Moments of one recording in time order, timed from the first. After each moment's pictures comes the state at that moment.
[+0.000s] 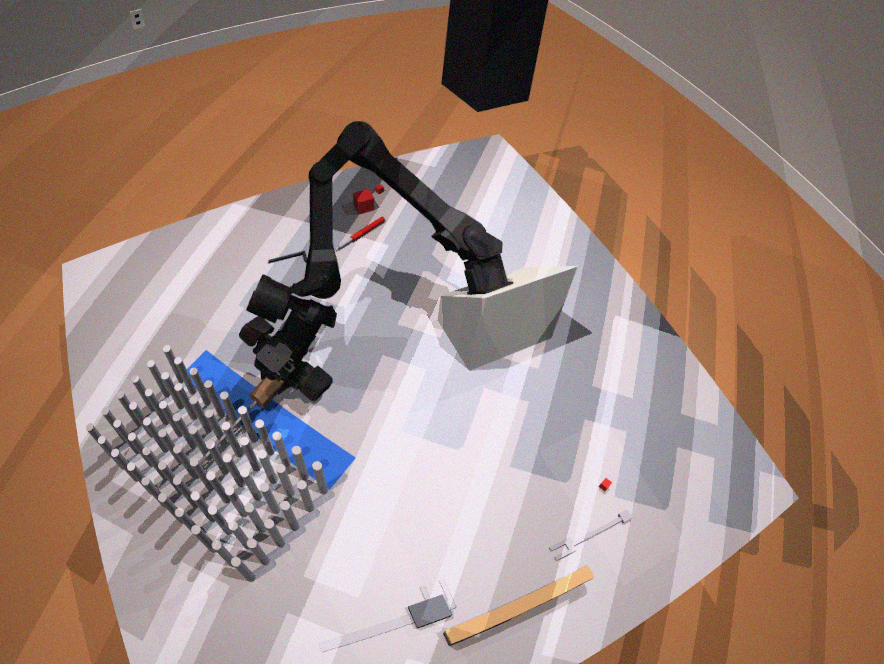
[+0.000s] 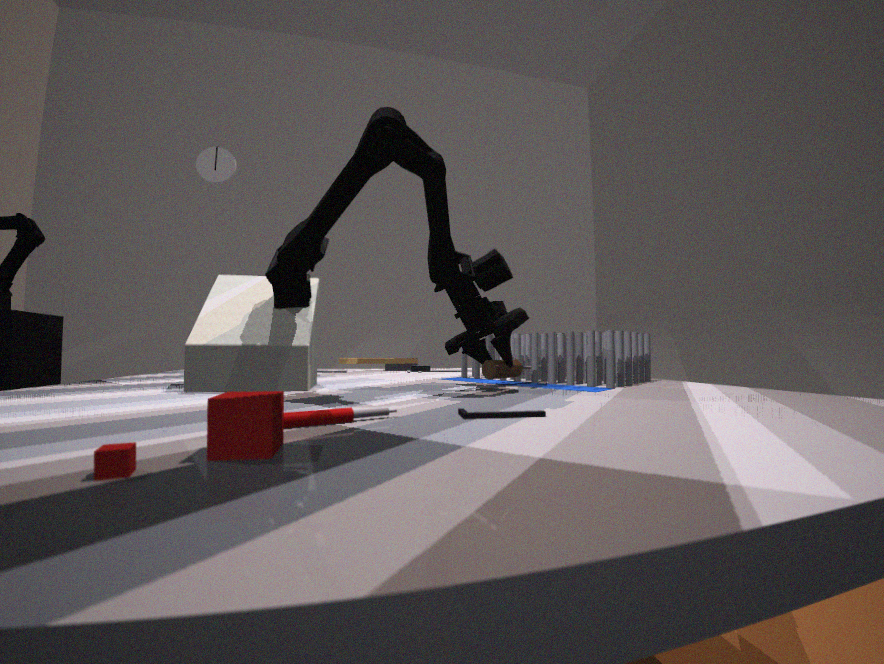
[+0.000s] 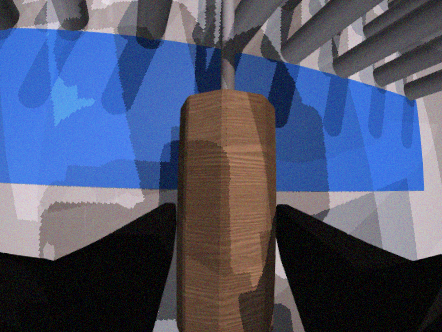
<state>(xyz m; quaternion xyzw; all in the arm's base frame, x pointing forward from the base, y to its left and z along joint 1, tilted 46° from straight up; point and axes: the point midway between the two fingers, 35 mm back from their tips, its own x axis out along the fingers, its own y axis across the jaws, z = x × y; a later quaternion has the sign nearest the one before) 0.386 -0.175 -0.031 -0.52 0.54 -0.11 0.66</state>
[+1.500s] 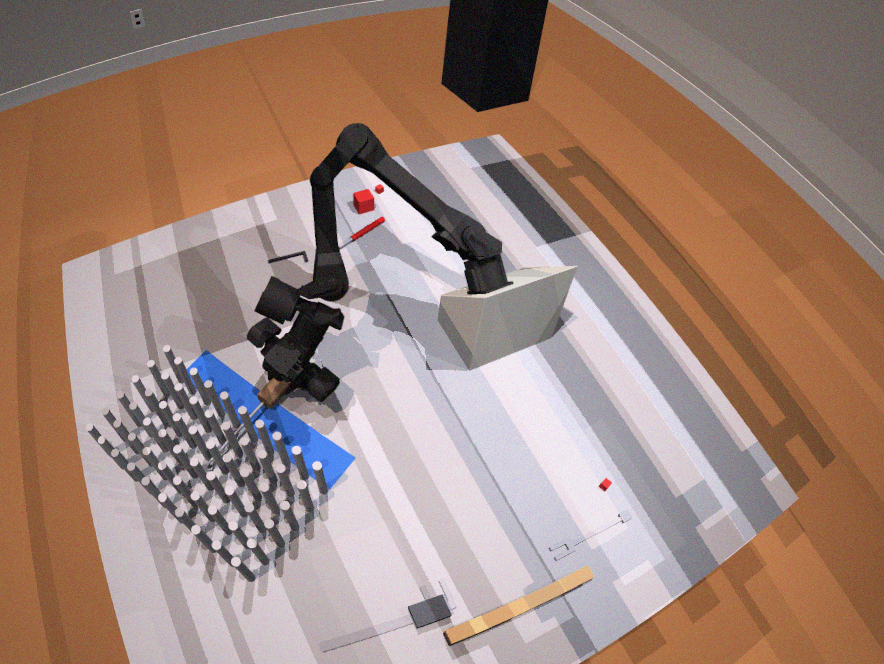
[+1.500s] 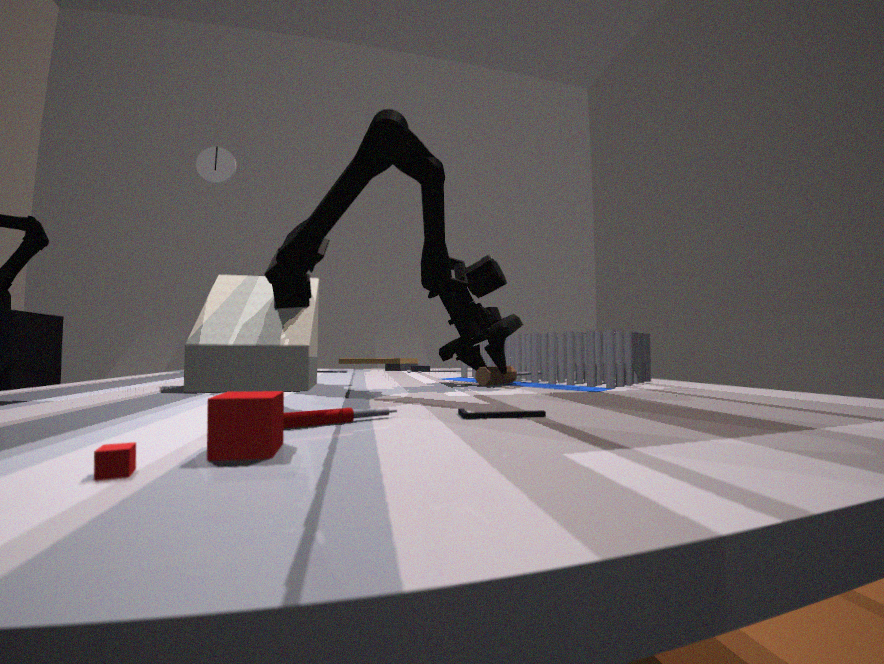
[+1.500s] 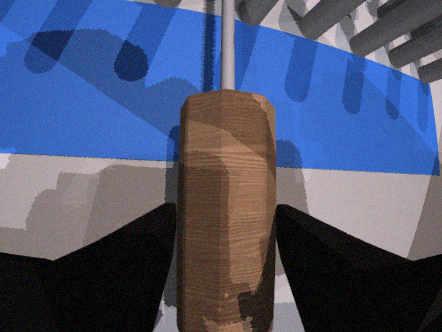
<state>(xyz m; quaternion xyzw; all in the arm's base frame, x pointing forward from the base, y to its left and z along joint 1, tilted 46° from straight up) 0.371 -0.183 -0.040 -0.52 0.54 -0.11 0.65</state>
